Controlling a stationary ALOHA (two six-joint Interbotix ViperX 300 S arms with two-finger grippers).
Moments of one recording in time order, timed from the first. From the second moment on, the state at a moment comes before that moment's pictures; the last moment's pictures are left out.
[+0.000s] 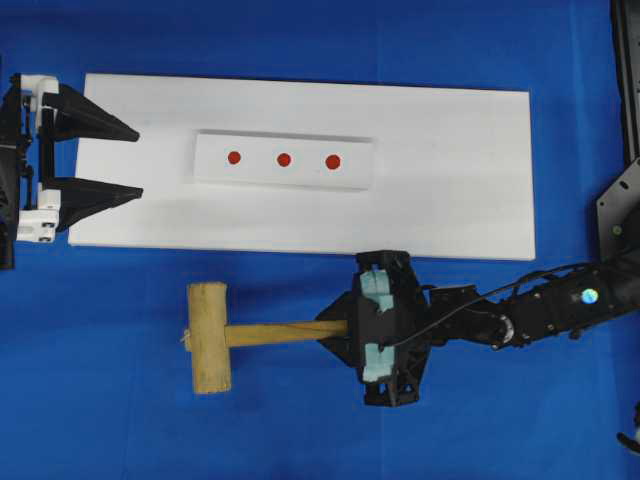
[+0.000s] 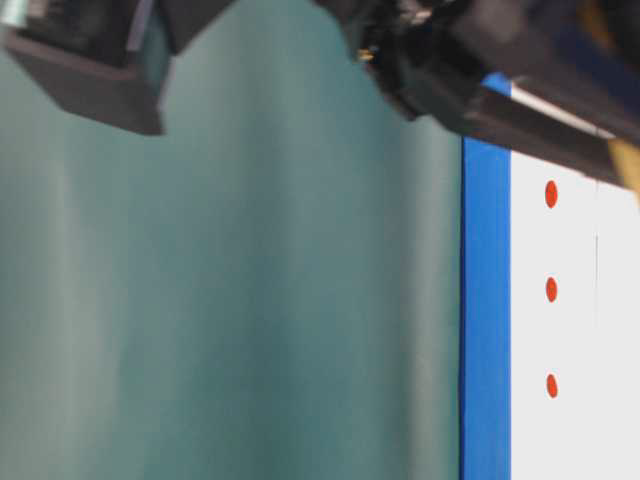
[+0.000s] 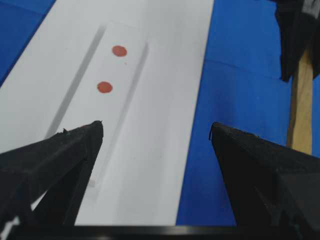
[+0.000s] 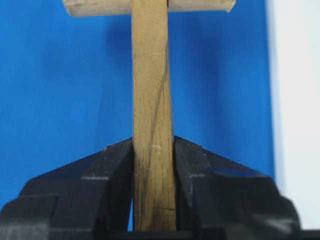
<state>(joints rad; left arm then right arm) 0.10 -0.78 1.15 -0.01 0.00 -0.19 0.40 0.10 0.60 1.66 -0.32 -1.29</state>
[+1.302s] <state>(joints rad) 0.11 -0.78 1.15 -0.01 0.00 -0.19 0.39 0.27 0.57 1.66 -0.25 -1.28</state>
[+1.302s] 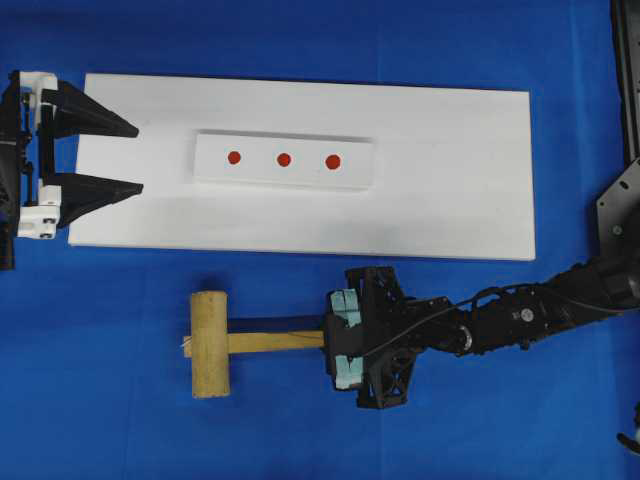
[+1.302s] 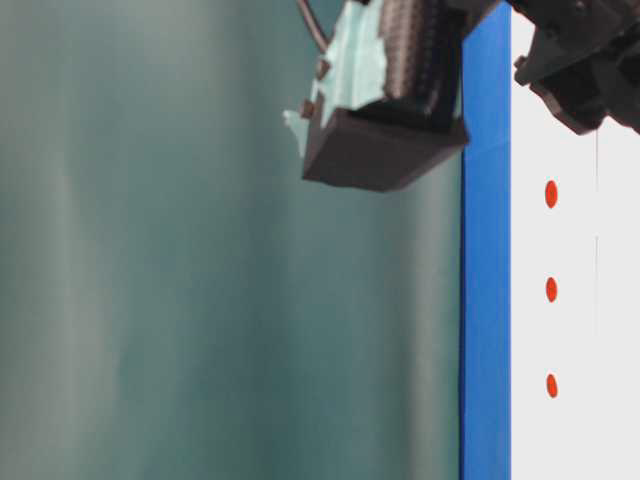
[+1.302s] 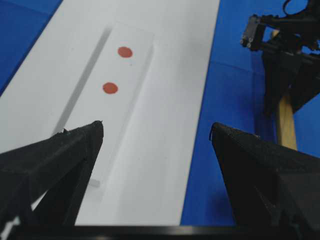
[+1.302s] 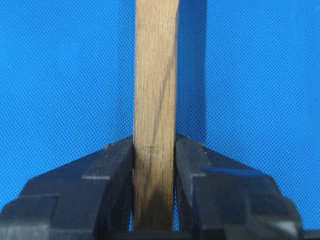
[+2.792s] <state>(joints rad) 0.11 -0.78 1.16 -0.01 0.00 -0.19 0.27 -0.09 0.70 1.63 -0.35 -1.31</state>
